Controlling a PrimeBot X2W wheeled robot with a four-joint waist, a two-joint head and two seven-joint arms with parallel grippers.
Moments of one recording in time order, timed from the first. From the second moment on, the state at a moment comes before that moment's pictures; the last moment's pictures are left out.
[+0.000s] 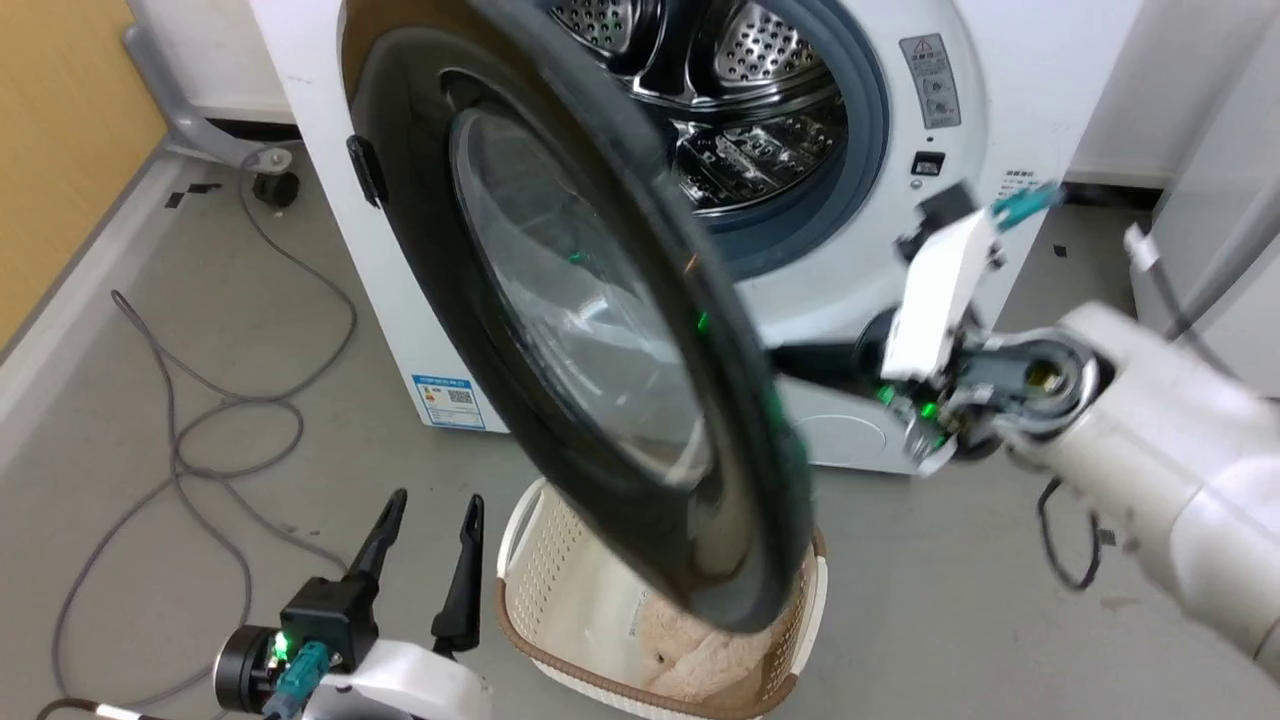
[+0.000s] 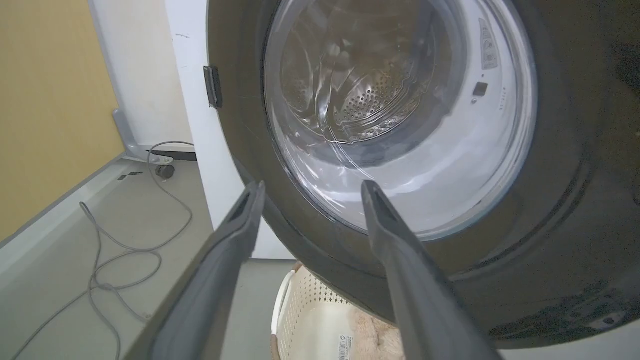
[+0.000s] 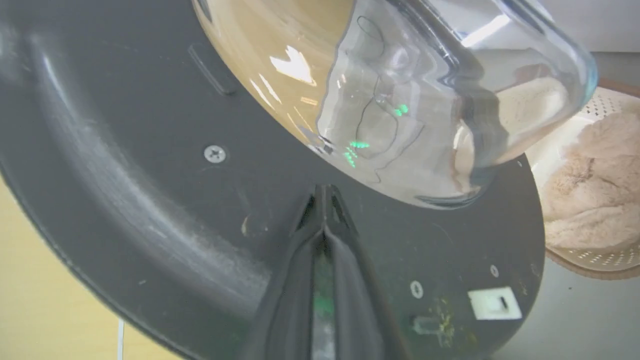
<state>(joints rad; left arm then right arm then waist) -0.06 0.07 -0.08 0.22 -0.13 -0.08 -0.26 -1.12 -0.38 1.24 0.71 2.19 0.13 0.55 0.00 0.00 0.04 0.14</state>
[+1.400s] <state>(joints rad) -0.01 0.08 -0.06 0.23 -0.16 -0.03 -0.26 -0.10 -0.21 0.15 0.37 1.29 0.13 -0.26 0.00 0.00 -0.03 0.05</state>
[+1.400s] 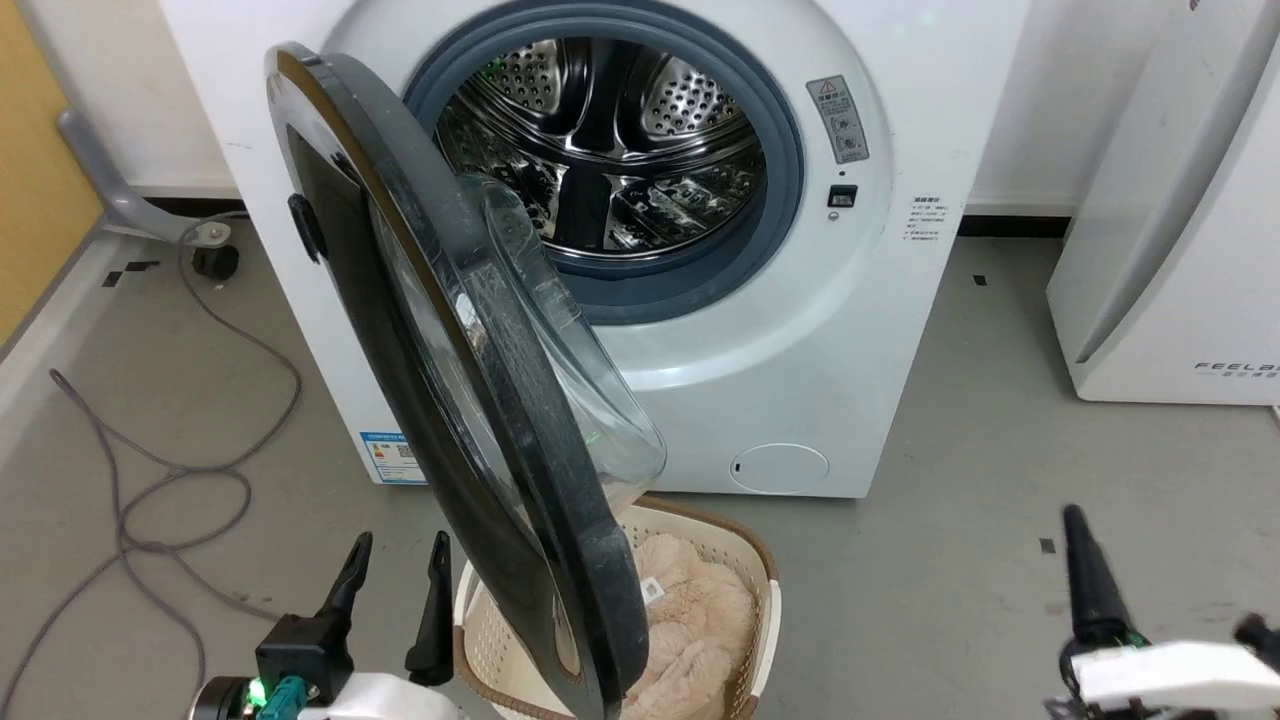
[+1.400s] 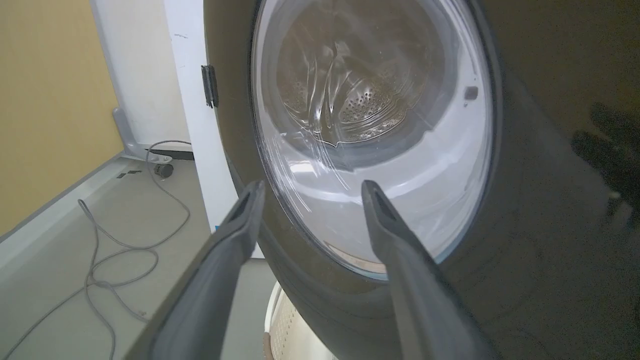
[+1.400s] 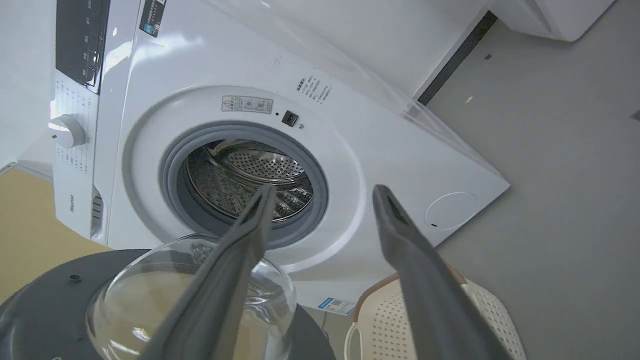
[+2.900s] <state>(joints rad) 0.00 0.12 -0.05 0.06 -0.17 0.01 -0.26 0.20 -0.05 -0.05 -0.04 0.08 0.13 -0.13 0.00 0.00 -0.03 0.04</state>
